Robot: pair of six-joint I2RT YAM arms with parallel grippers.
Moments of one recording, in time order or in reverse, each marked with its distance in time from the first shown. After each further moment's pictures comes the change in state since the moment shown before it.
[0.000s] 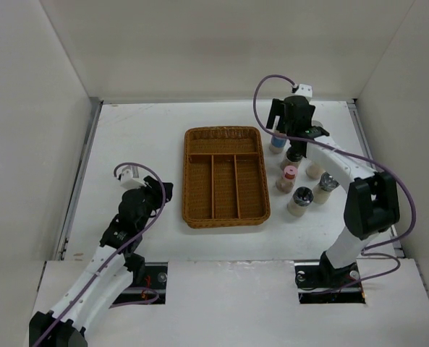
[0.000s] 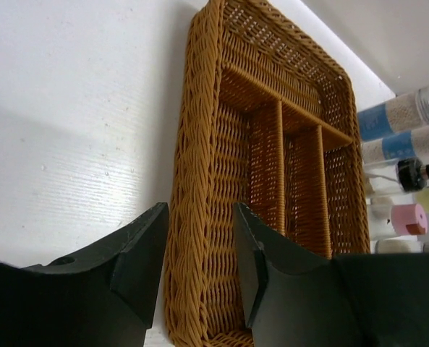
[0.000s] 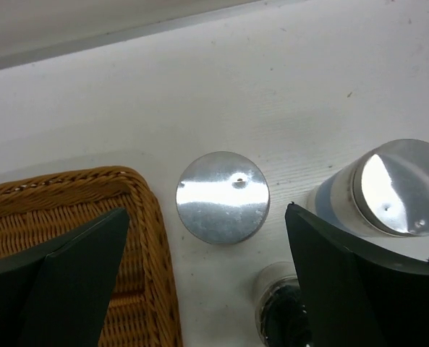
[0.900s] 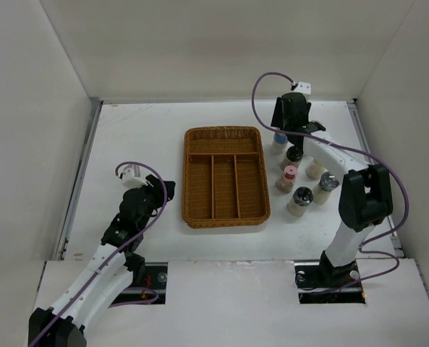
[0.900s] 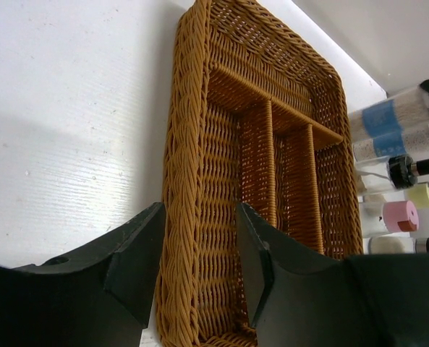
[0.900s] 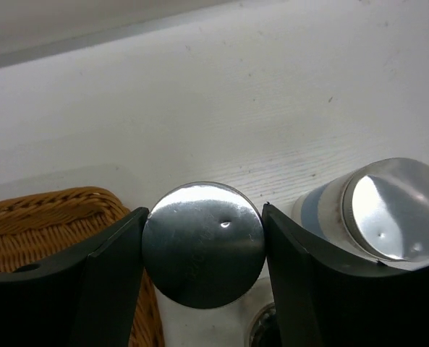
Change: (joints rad) left arm -0.017 0.033 -0.003 0.048 0.009 -0.003; right arm -0.012 0.121 0.086 -0.021 0.049 -0.016
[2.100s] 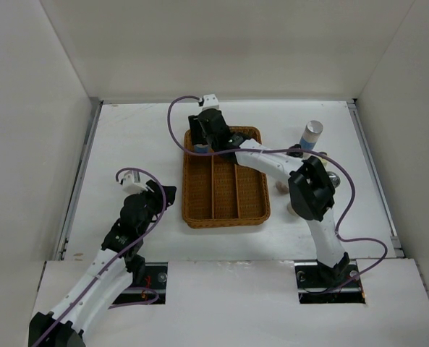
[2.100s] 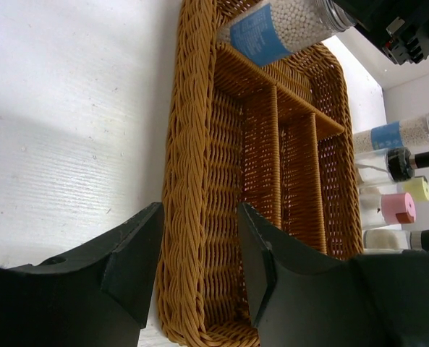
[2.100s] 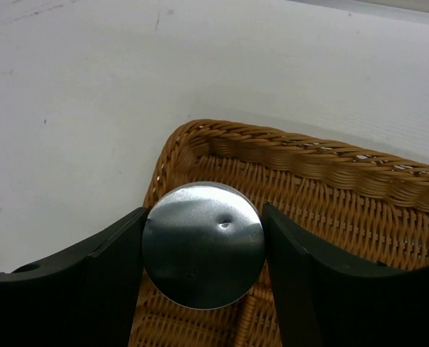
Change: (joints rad) left arm -0.016 -0.063 -0.063 -0.008 0.000 -0.050; right arm 0.472 0.353 0.409 0.037 -0.057 -0.013
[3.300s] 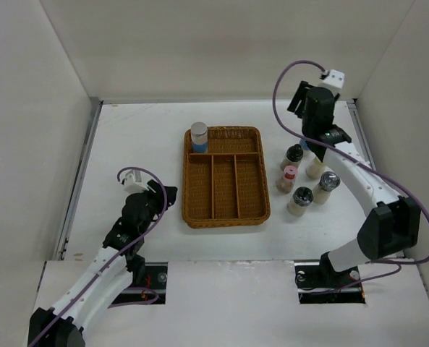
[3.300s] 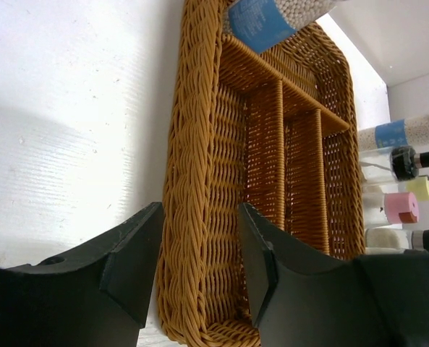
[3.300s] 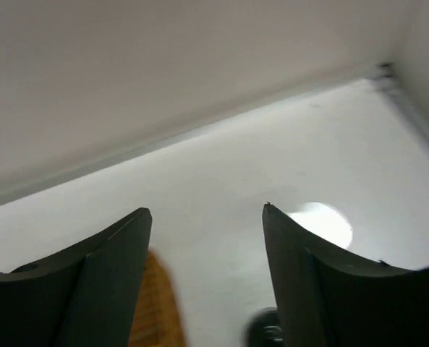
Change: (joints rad) left arm -0.002 0.032 -0.002 0.010 0.004 -0.017; right arm -0.455 -0.641 -0.473 0.073 0.125 0.027
